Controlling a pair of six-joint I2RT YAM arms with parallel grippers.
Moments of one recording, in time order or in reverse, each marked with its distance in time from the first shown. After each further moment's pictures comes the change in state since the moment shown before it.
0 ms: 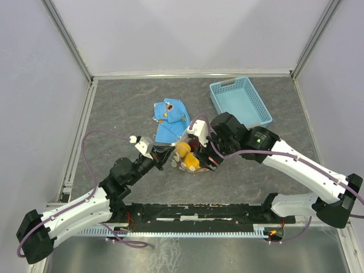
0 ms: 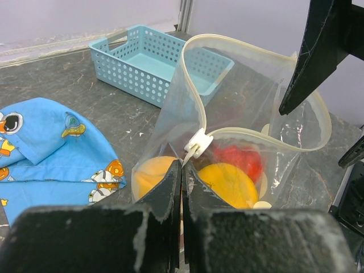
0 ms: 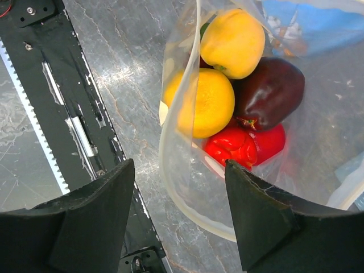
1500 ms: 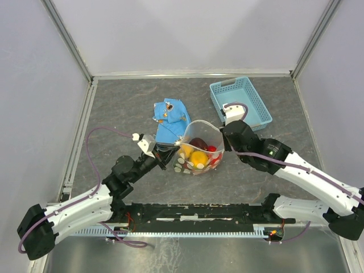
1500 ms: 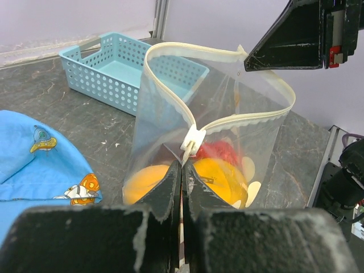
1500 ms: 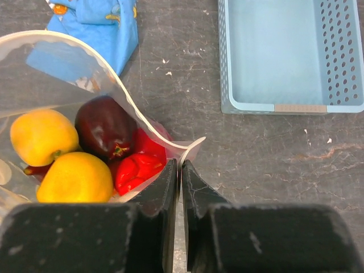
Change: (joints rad) left arm 0.000 0.081 0.021 0.100 0.081 -0.048; right arm 0.000 -0.172 -0.173 0.182 0.793 0.506
